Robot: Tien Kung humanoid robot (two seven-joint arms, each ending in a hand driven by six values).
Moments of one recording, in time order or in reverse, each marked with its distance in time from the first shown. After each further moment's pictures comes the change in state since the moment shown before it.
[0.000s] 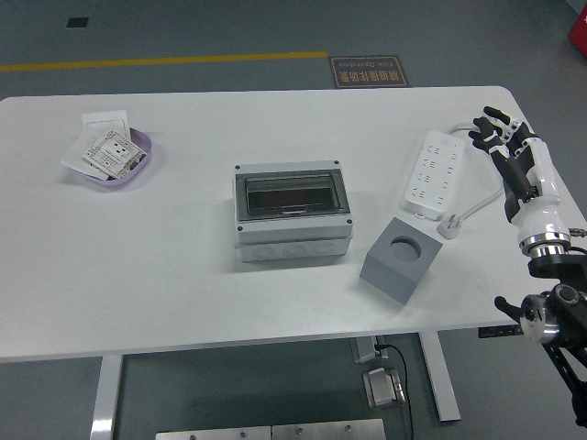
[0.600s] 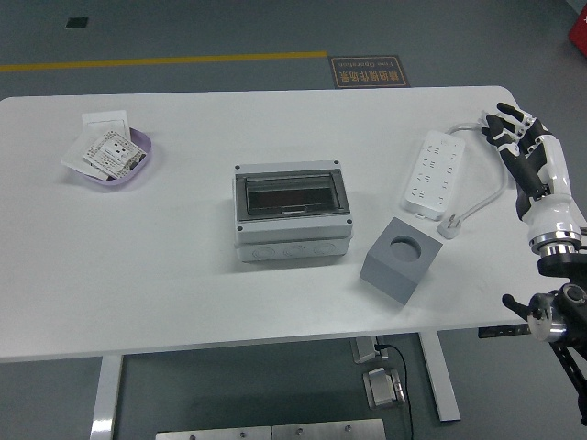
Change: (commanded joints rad) left arm 0.001 0.000 -0.004 0.000 0.004 0.000 0.004; right arm -0.012 0.001 0.030 0.007 -0.025 -0.007 -0.006
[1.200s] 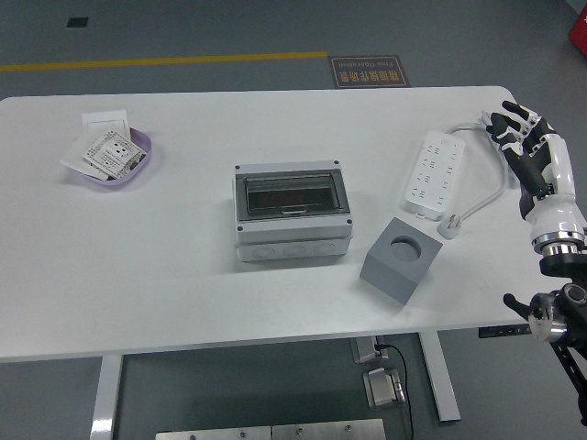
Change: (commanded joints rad) left arm -0.002 0.006 0.034 0.000 -0.037 0.002 -0.005; right arm -0.003 0.004 0.008 0.000 -0.006 -0.009 0.008
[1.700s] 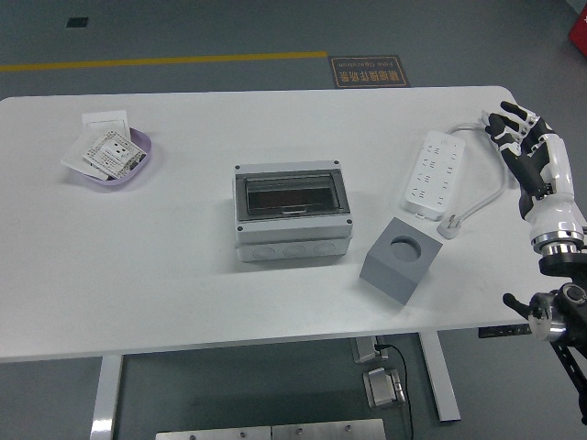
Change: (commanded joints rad) left arm -0.003 0.011 -0.009 0.000 0.015 0.000 0.010; right arm 0.005 -0.005 -0.005 0.000 -0.017 -0.004 -0.011
